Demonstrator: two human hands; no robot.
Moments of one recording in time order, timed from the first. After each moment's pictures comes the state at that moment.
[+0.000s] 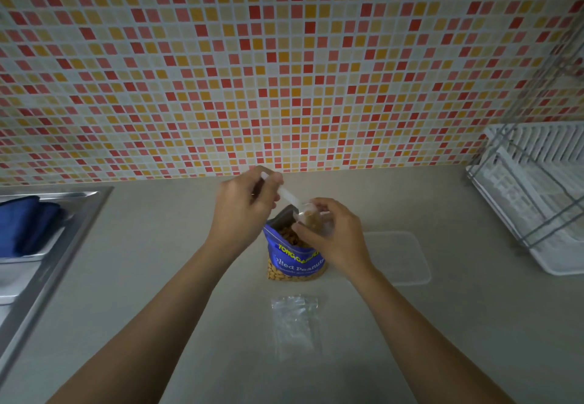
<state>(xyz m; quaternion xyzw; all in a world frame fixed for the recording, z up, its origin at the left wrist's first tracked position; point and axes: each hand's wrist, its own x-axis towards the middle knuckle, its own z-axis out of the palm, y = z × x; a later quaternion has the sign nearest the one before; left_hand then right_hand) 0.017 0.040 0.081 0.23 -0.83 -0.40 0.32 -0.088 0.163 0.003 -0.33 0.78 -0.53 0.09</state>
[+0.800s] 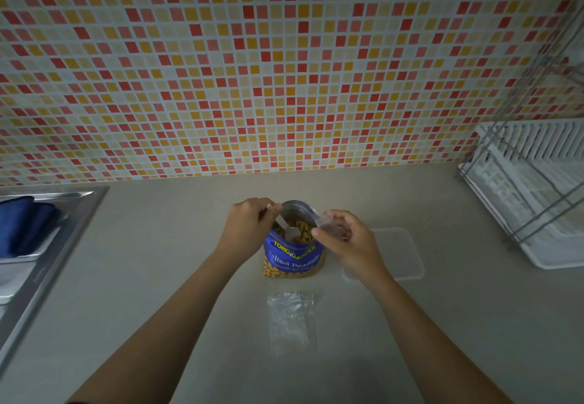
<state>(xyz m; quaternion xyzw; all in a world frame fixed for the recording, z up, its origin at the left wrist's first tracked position) 0.010 0.033 0.026 0.23 -0.91 -0.27 0.21 -0.099 0.195 -0.023 -0.24 0.74 -0.59 0.20</state>
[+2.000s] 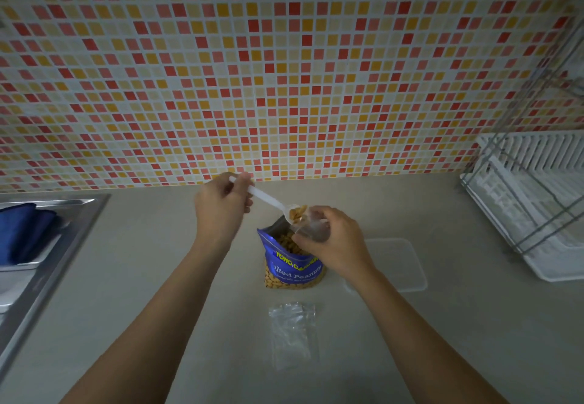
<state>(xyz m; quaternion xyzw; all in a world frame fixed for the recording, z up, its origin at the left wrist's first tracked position) 0.012 0.020 0.073 0.36 -0.69 -0.51 0.35 -0.092 0.168 0.010 -0.35 0.82 -0.44 0.08</state>
